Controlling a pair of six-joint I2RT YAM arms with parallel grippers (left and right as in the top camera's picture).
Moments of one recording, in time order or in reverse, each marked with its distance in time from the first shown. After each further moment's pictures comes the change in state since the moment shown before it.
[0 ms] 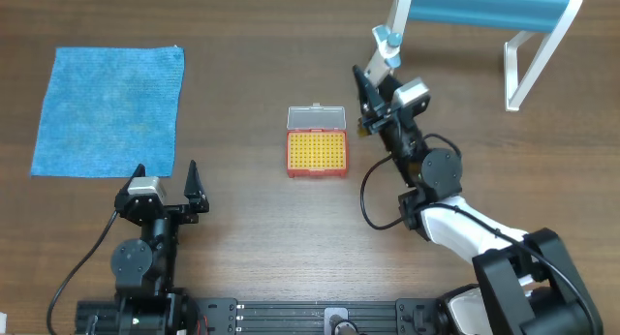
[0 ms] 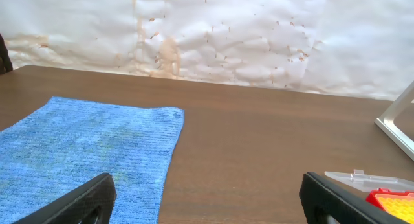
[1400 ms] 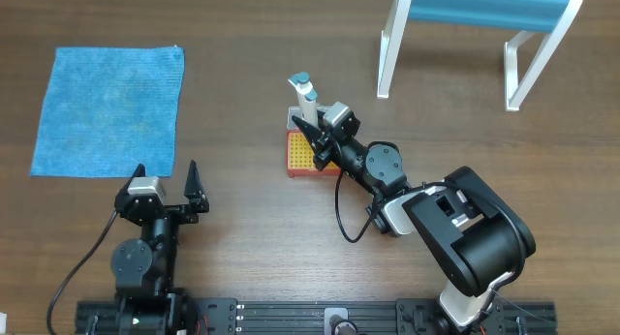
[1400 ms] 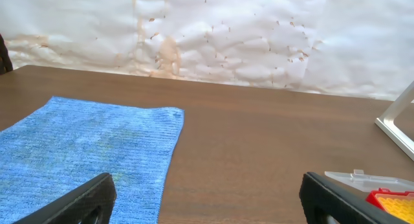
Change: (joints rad) left arm 0.000 0.000 0.000 0.000 0.000 0.000; right arm 0.171 0.360 0.039 0.007 -0.134 0.003
